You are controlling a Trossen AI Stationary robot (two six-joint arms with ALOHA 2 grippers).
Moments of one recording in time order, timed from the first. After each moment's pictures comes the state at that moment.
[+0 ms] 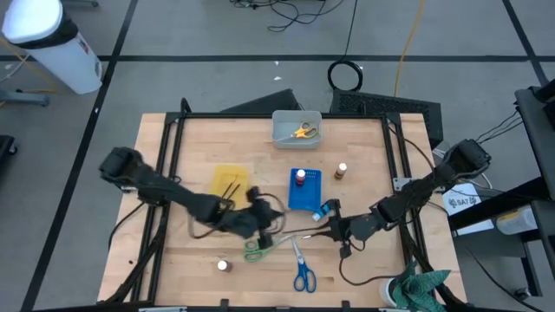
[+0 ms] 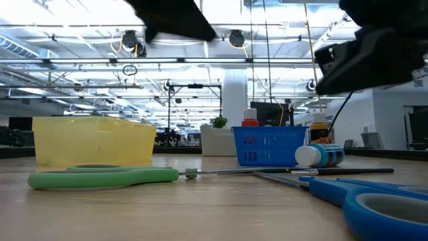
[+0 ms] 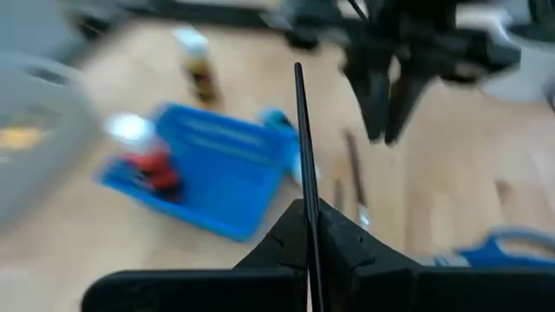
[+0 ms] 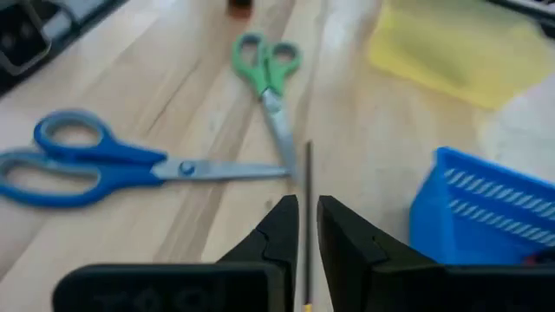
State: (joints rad) left arm -0.42 1.63 1.08 -0.07 -0.57 -0.39; right arm 0.55 1.38 0.51 0.33 0.38 0.05
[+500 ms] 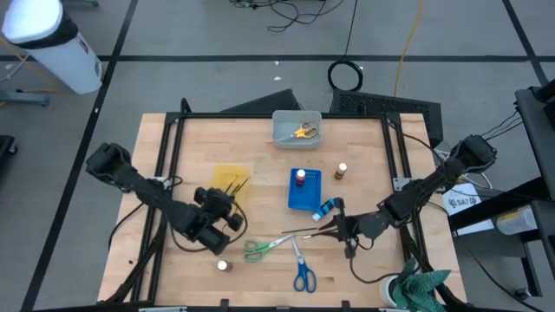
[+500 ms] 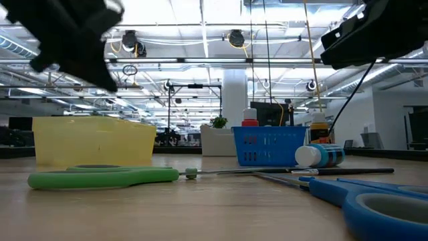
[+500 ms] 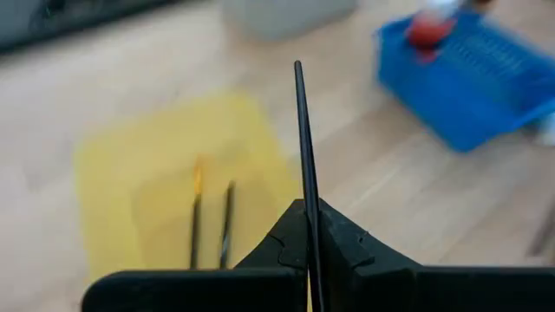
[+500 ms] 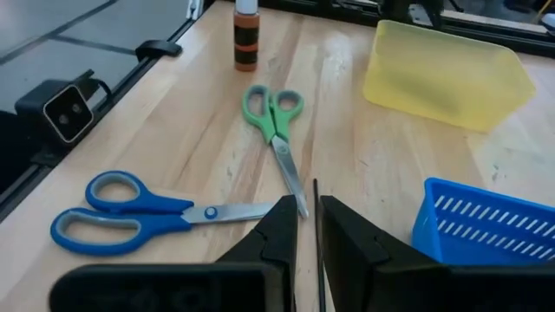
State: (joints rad) left arm -0.58 1.51 0.92 -0.87 -0.88 -1.51; right arm 0.58 1.28 0.51 0.32 0.39 0.12
